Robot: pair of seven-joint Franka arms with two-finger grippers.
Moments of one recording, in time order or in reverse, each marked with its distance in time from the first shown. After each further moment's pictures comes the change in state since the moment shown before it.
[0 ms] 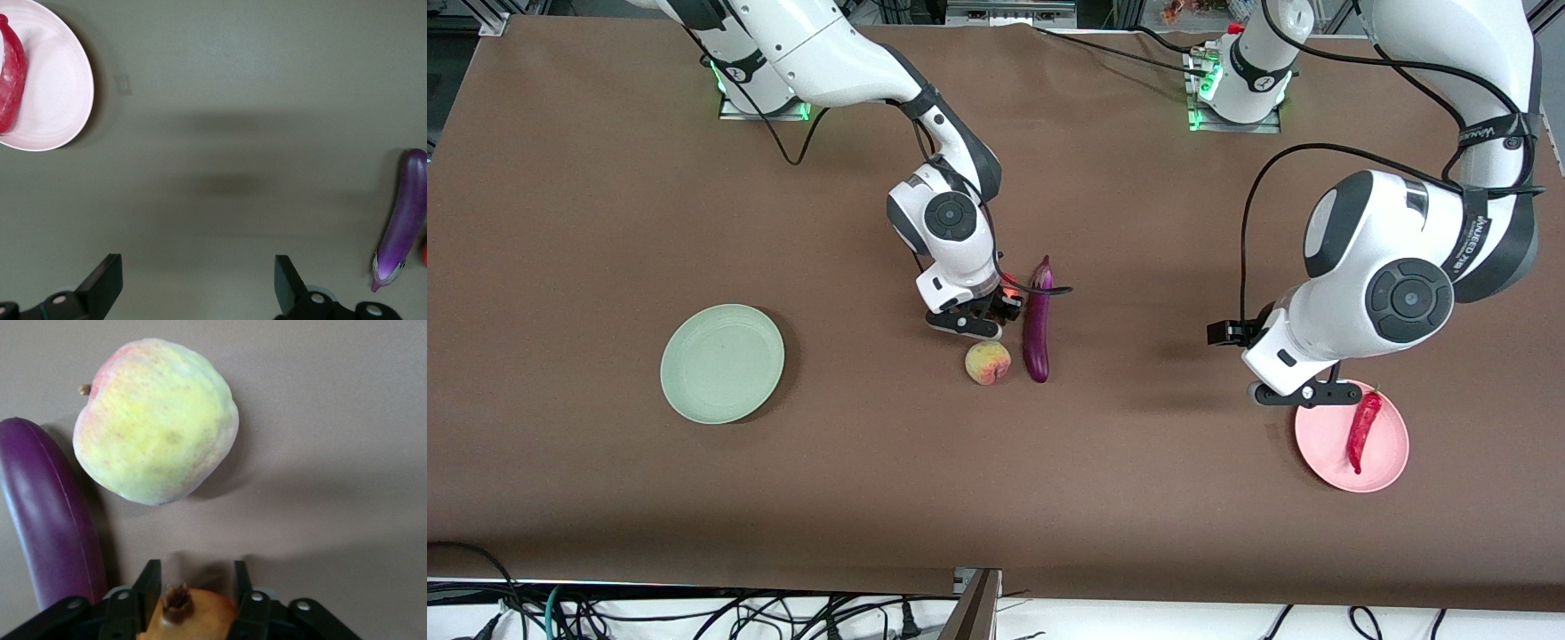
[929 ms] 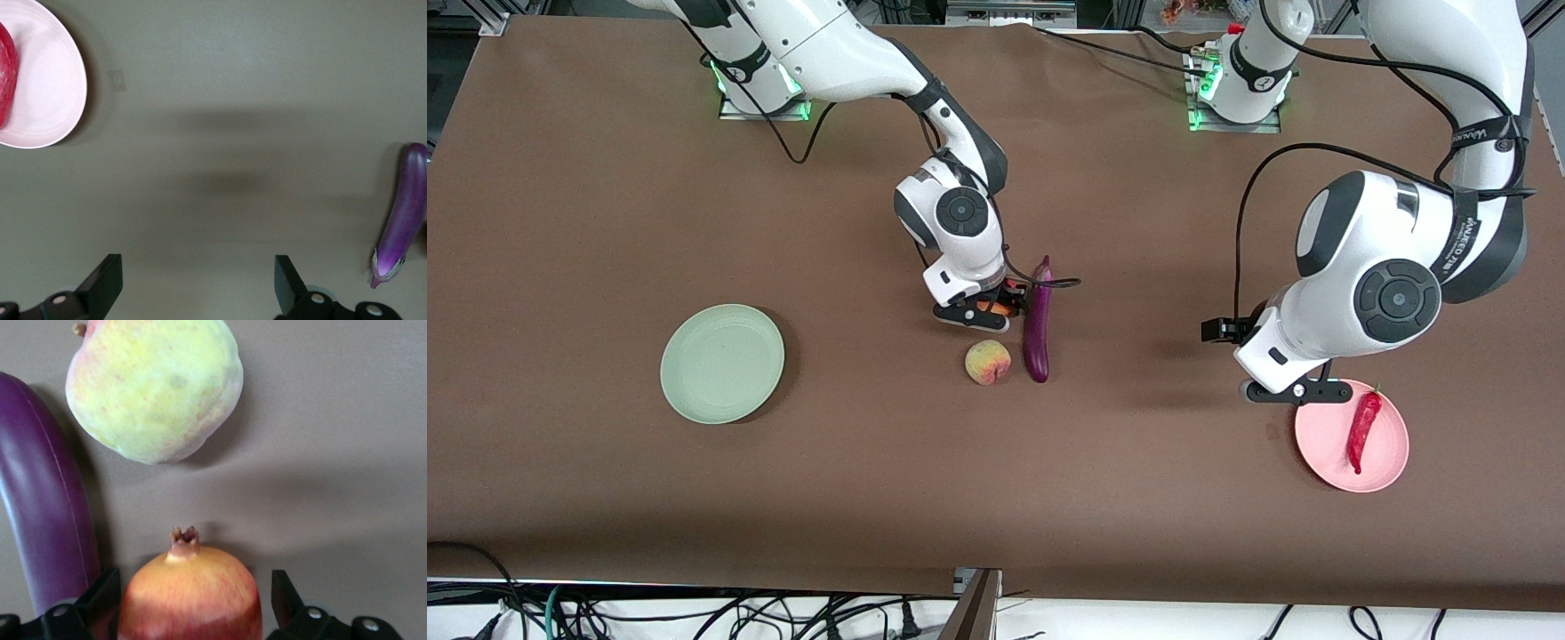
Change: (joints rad) left arm -0.003 0.000 -0.003 -0.008 0.000 0.000 -0.002; right arm 0.023 -0.002 0.001 0.005 -0.003 -0.057 -0.003
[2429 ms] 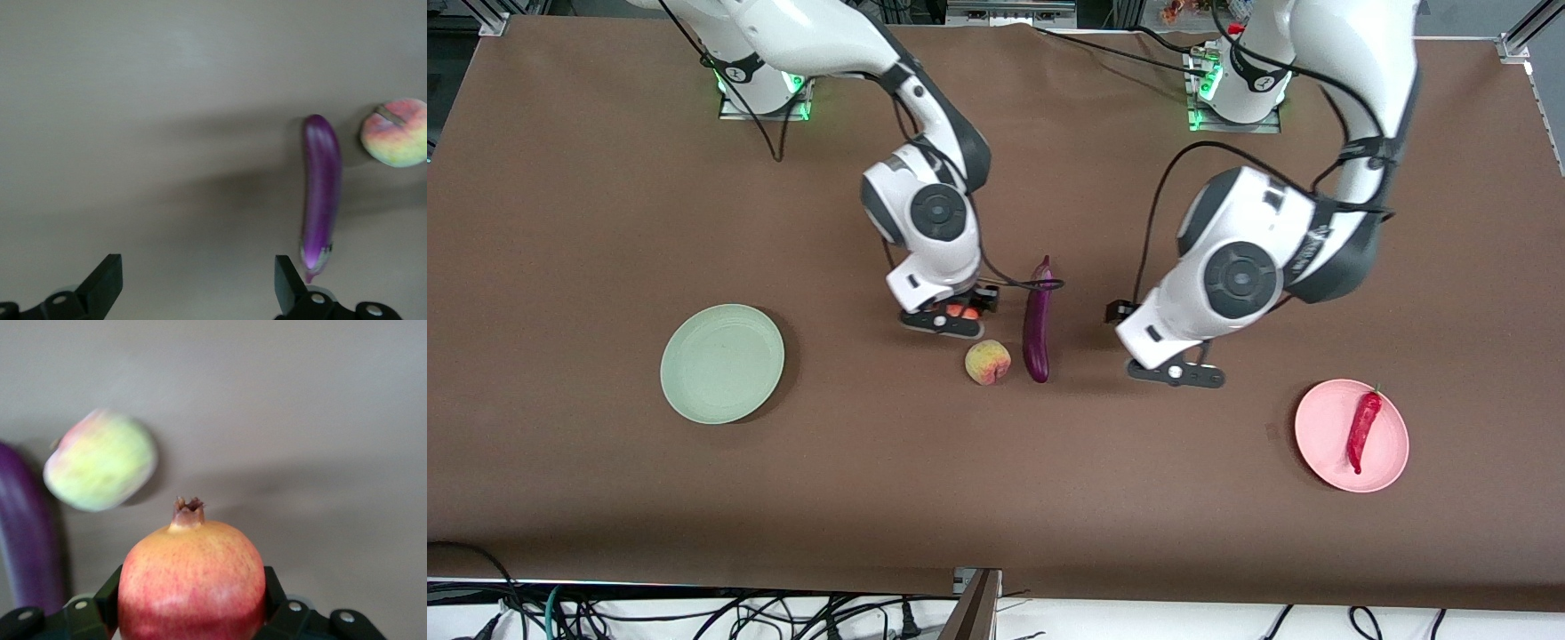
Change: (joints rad) left arm -0.199 0.080 -0.012 -0.008 -0.051 0.128 -0.041; right arm -0.064 -0.171 -0.087 0.035 -0.004 -0.347 -0.204
